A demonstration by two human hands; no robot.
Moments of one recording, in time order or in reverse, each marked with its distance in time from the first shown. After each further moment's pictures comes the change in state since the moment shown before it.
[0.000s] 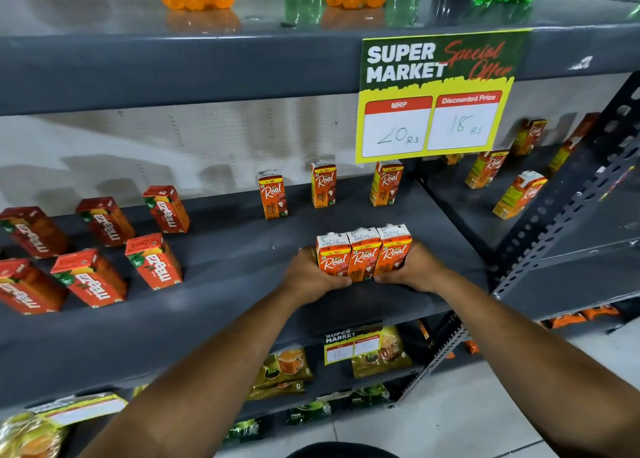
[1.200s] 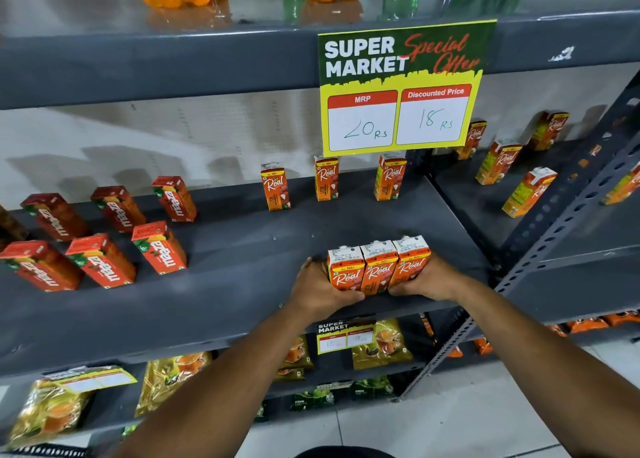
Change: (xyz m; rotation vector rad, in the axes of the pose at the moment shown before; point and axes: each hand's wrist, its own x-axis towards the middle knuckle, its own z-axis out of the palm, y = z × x) left_hand -0.020 -0.019 0.028 0.119 0.069 -0.075; right_hand -0.013 0.019 -0.008 -0.036 -0.104 0.052
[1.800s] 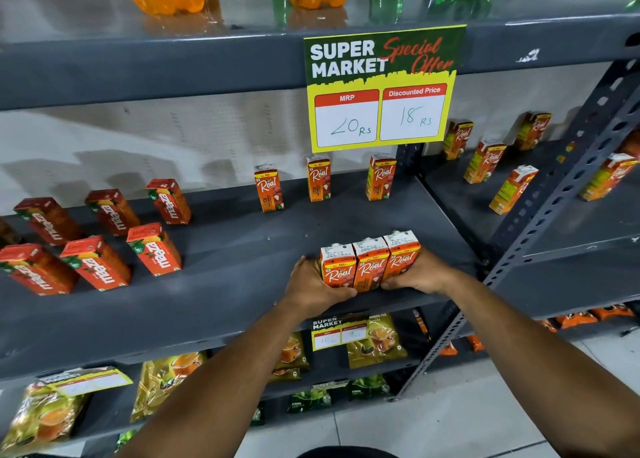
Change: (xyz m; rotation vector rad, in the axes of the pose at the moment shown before) left_hand 0.002 -0.005 0.002 -0.024 -0.008 0.007; right_hand -0.002 -0.002 -0.001 0.055 0.003 0.056
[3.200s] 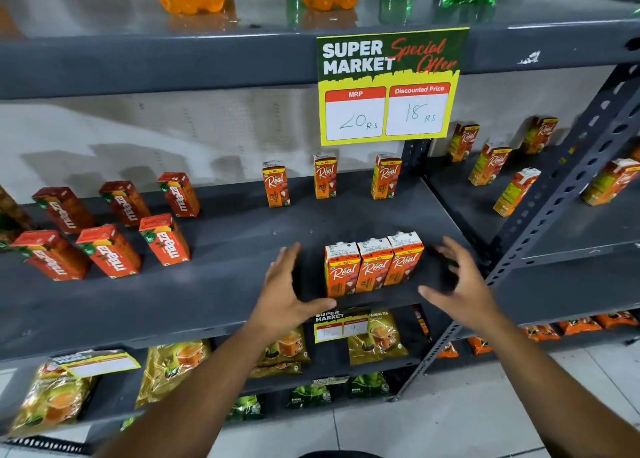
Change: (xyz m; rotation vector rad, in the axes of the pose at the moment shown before) left_hand -0.048 -0.019 -0.041 0.131 0.082 0.133; right_hand -0.065 0.034 0.000 0.043 0.453 -0.051
